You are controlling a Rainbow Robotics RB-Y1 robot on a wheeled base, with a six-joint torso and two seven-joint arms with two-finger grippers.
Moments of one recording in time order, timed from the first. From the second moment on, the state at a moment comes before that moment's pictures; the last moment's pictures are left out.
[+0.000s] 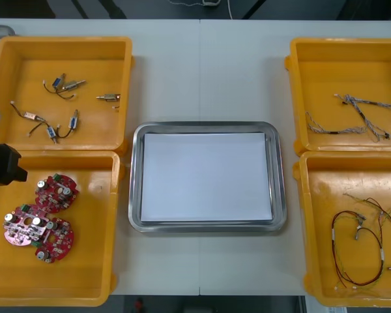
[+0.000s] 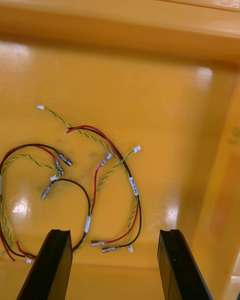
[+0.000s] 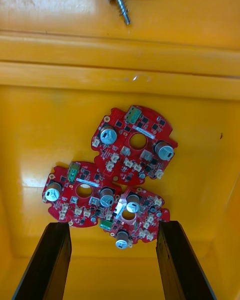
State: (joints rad) right arm 0.17 -0.77 -0.45 -2.21 -0.86 1.66 1.57; left arm -0.20 0.81 0.24 -2.12 0.88 1.91 -1.15
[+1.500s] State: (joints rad) right arm 0.24 -0.86 -0.17 -1.83 -0.88 1.21 1.69; left arm 0.05 0.81 0.06 -2.12 0.68 1.58 -1.27
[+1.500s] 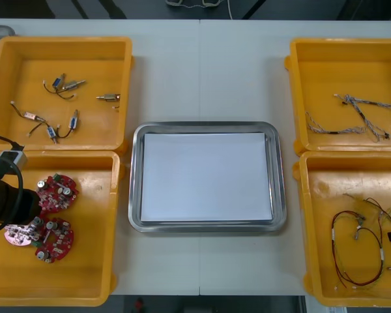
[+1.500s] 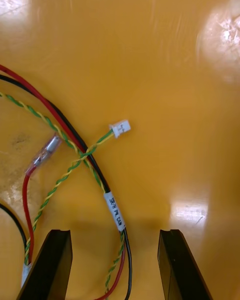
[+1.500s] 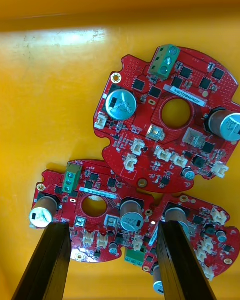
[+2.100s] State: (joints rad) right arm 0.23 -0.86 -0.15 -1.81 -0.88 1.18 1.69; left arm 0.08 0.81 -0.01 -2.10 0.63 1.51 -1.27
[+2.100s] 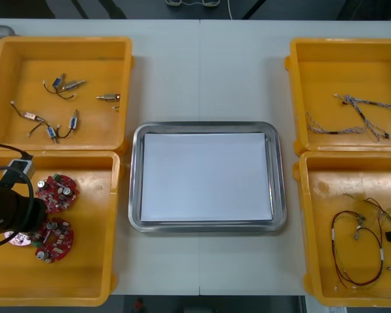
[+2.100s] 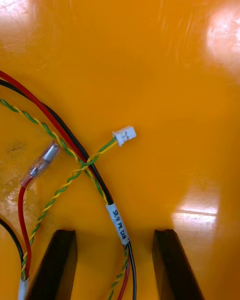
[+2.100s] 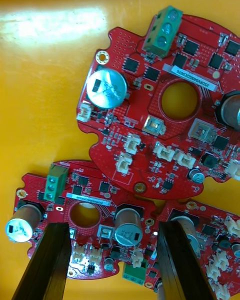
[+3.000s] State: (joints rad) right arm 0.23 -0.86 -0.36 -1.97 -0.96 1.40 1.69; left arm 0.09 0.81 -0.07 -2.06 0.56 1.42 -1.27
